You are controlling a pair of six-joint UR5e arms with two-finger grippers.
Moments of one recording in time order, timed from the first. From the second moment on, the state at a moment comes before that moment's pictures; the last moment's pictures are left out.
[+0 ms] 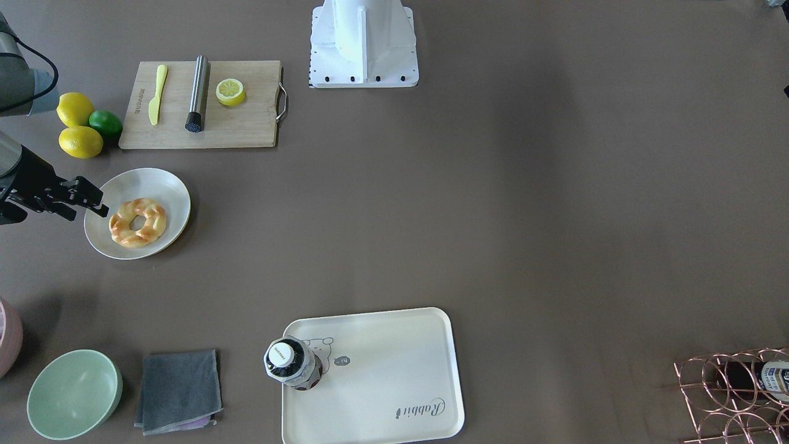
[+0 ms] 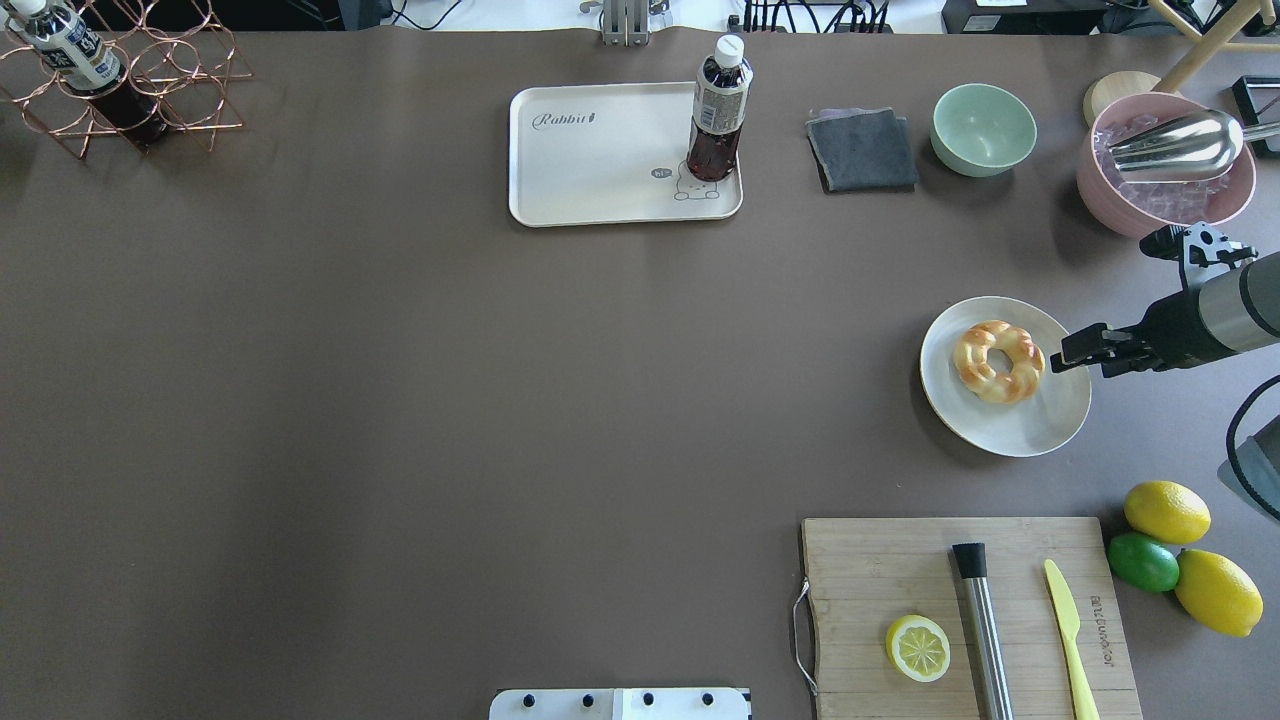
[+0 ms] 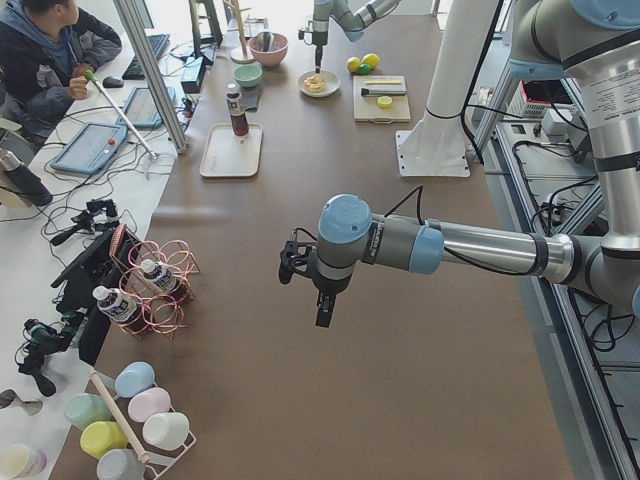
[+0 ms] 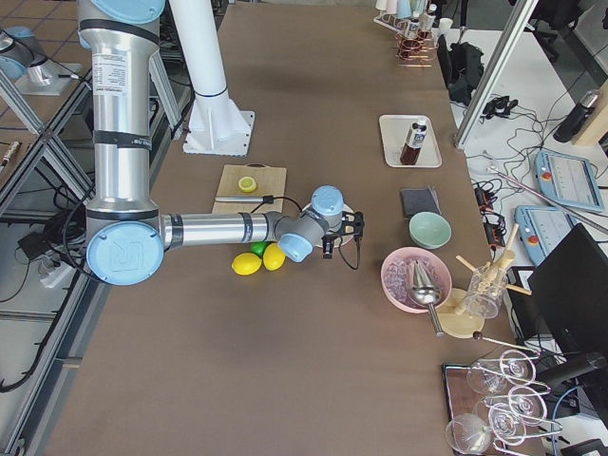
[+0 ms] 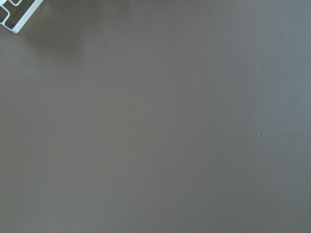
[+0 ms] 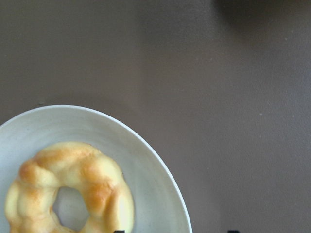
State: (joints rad) left arm -1.56 -1.25 -2.01 -1.65 -2.36 -0.04; right arm 0.96 -1.60 1.56 -0.76 2.26 0.96
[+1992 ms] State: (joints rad) left arm -1.32 -1.42 -2.03 -1.85 -2.44 -0.53; right arm 1.02 -1.56 1.82 -0.83 2.35 1.24
